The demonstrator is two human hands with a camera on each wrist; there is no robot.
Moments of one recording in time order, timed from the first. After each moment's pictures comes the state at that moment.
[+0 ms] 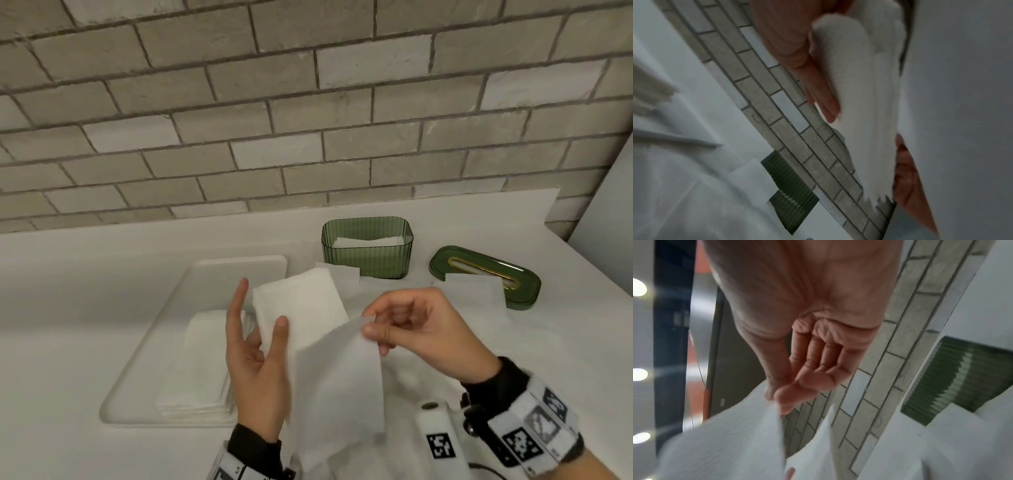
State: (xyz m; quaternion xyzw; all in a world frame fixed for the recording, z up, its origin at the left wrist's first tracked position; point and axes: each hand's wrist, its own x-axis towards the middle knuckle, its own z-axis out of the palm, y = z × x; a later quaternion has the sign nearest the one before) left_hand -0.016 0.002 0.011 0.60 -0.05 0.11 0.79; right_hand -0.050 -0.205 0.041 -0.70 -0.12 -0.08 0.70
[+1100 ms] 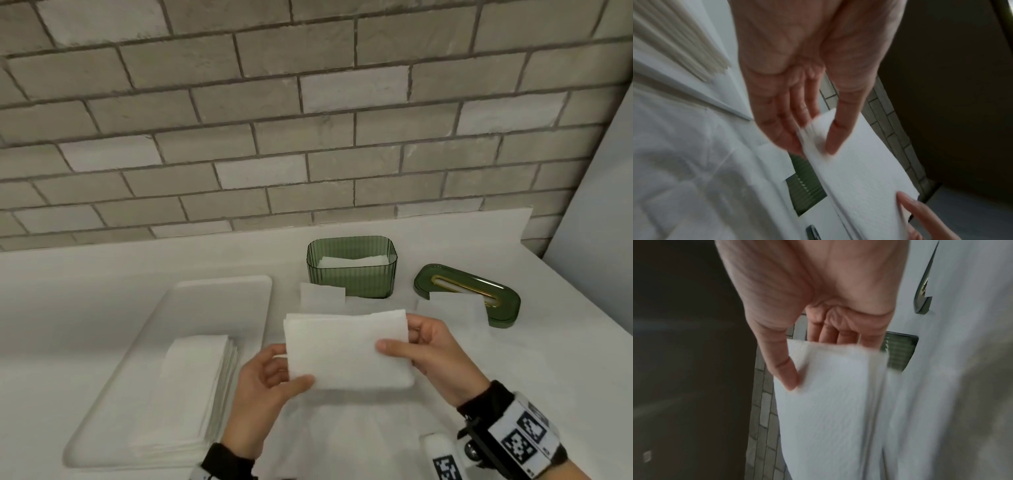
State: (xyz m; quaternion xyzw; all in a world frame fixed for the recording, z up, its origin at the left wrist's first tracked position) left_hand 0.020 0.010 -0.030 0.67 -0.10 -0.11 0.72; right_hand -0.041 -0.238 0.001 -0.62 0.04 -0.05 0.78
